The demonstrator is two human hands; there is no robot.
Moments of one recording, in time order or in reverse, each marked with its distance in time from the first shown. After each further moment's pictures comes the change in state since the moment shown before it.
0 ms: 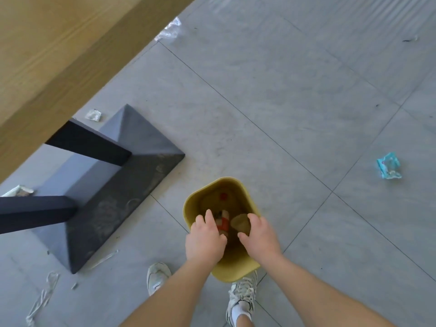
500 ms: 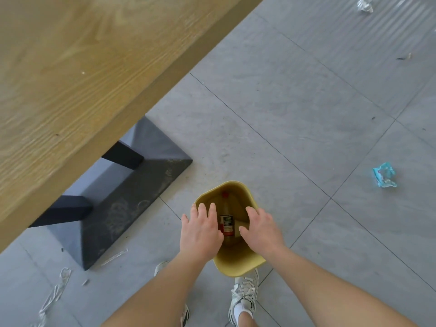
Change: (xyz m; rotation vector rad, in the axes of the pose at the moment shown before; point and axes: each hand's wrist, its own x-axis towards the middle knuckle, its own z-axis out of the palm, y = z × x) left_hand 0.012 -0.015 -0.011 0.342 0.048 0.238; right_hand 0.019 0.000 0.002 -0.151 -0.013 -0.106
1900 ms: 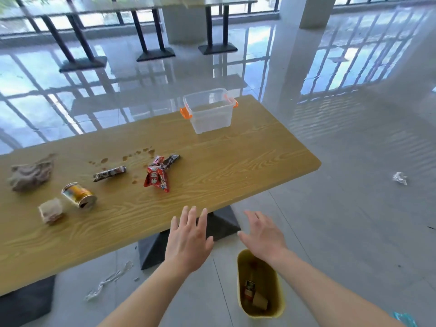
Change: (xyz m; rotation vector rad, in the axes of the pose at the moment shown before) left_hand -0.315 -0.021 -0.246 -0.058 0.433 -0.152; right_hand -0.278 -0.133 -0.228 -0.139 0.269 -0.556
